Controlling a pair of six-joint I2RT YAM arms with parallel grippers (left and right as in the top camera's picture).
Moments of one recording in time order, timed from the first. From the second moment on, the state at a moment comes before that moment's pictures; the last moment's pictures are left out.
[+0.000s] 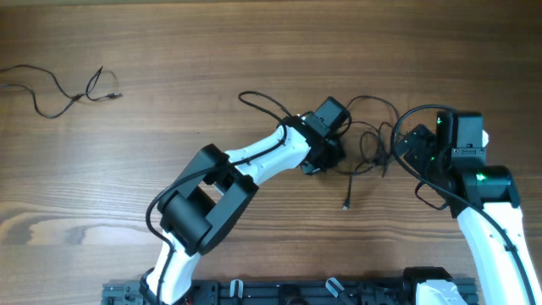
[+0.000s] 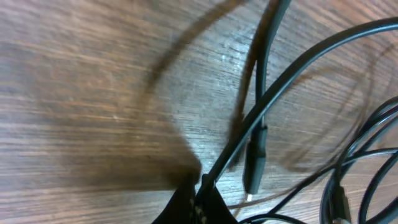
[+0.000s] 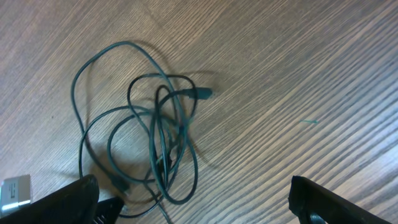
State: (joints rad) left arm -0.80 2.12 1.41 -0.49 0.24 -1.10; right arm 0.01 1.08 0.88 -0.88 0.14 0.77
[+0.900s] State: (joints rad) left arm -0.48 1.49 1.40 -0.70 0.09 -0.54; right arm 0.20 1.57 0.87 -0.39 -0.14 0.66
